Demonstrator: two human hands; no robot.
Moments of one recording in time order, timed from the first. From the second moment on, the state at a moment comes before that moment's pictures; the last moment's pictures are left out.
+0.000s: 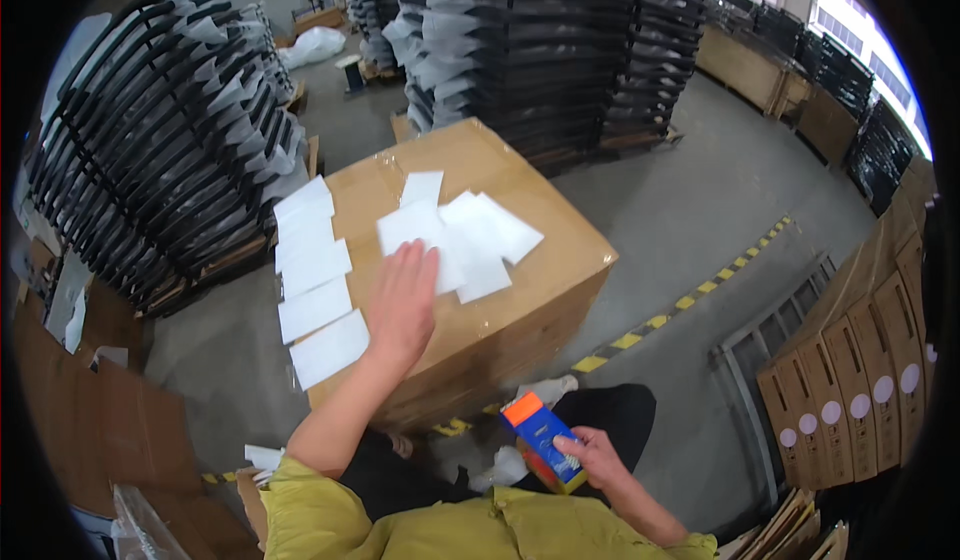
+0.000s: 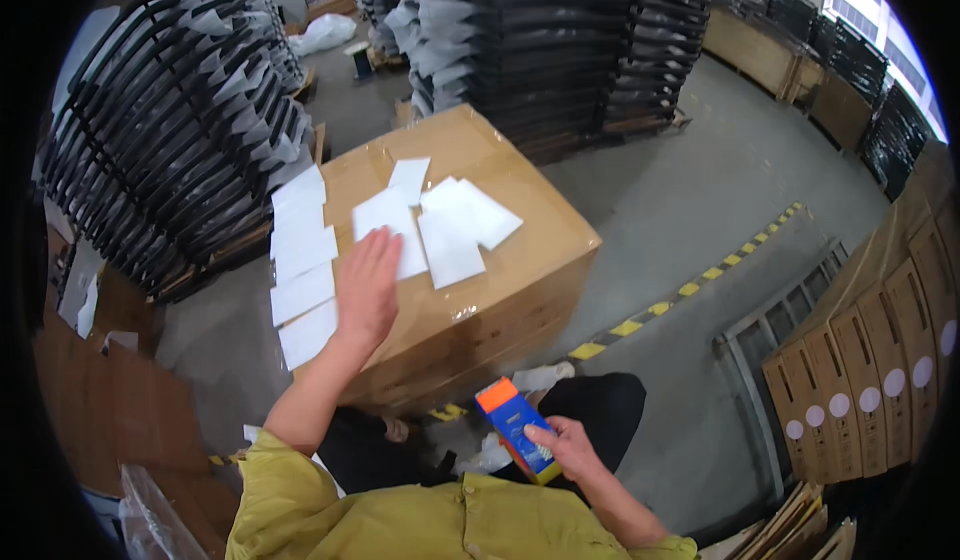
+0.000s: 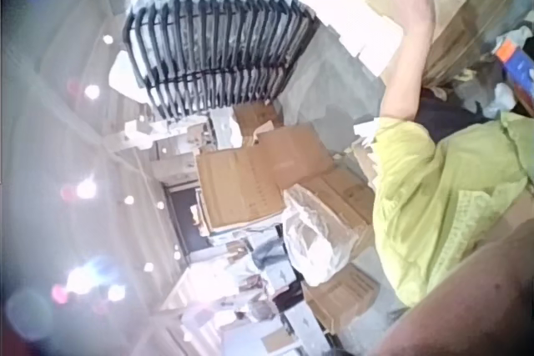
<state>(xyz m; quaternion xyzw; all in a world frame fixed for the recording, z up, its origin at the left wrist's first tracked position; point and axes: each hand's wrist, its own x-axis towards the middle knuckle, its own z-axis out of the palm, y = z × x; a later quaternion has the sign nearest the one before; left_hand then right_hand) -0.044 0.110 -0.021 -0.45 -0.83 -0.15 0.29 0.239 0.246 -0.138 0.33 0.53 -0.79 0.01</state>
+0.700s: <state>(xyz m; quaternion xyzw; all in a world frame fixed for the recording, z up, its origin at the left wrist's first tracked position) 0.048 0.069 -0.045 -0.39 -0.80 -0.45 -0.09 0.258 0.240 -0.098 0.11 0.58 -0.80 -0.08</state>
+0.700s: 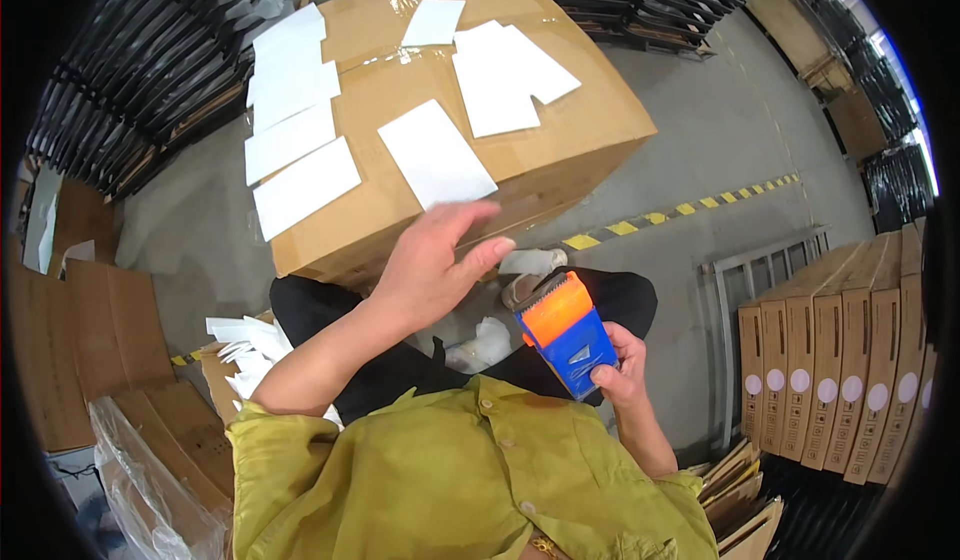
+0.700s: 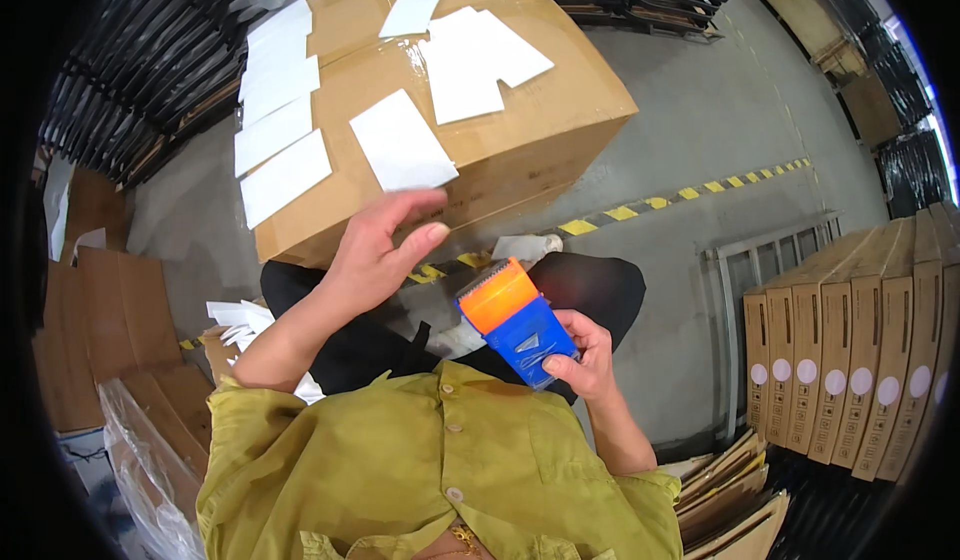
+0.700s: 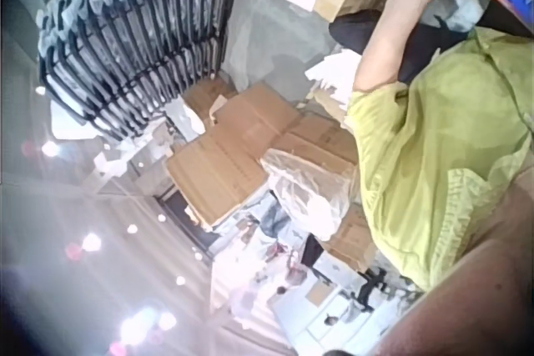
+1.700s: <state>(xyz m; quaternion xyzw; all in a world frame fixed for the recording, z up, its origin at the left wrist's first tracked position) 0.031 0.048 -0.031 -0.28 -0.73 -0.54 -0.31 0.235 0.220 -0.063 0.08 0.66 -0.74 -0.03</state>
